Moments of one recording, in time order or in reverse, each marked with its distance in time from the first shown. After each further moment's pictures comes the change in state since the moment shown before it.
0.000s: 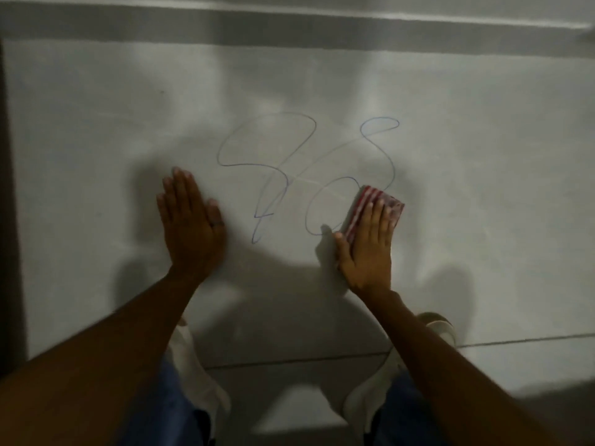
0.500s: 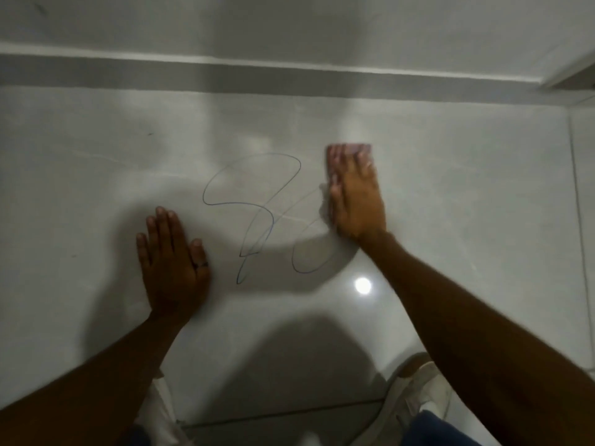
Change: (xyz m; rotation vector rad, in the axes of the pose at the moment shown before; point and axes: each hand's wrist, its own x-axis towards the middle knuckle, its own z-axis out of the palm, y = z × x) left_hand -0.002 -0.009 0.019 0.070 0.203 0.021; right_hand 0.148 -0.023 -0.049 -0.113 0.173 -0.346
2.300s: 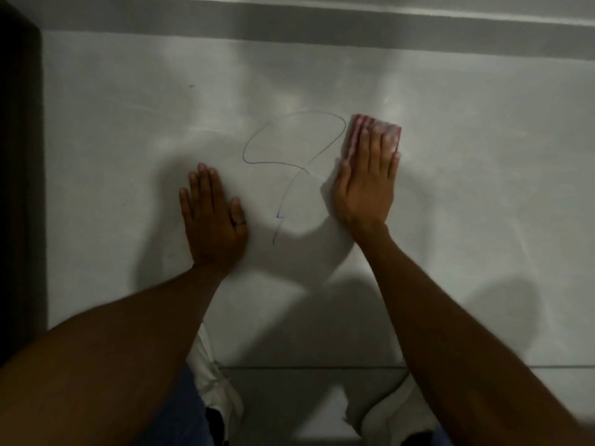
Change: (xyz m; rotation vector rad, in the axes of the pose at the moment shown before) left_hand 0.001 0.002 -0.005 -0.005 0.023 0.010; right_hand -0.021 -0.078 0.040 -0.069 0.060 0.202
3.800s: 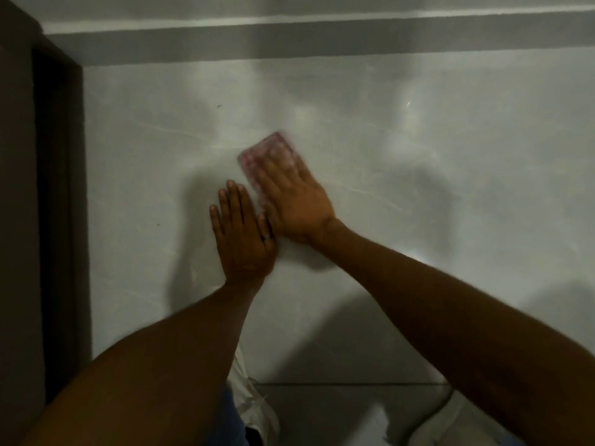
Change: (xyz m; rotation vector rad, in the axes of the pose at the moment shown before) left_hand 0.000 0.005 -0.005 0.062 0.036 0.011; right_hand -0.009 -0.124 0.022 -0.001 -0.216 -0.588
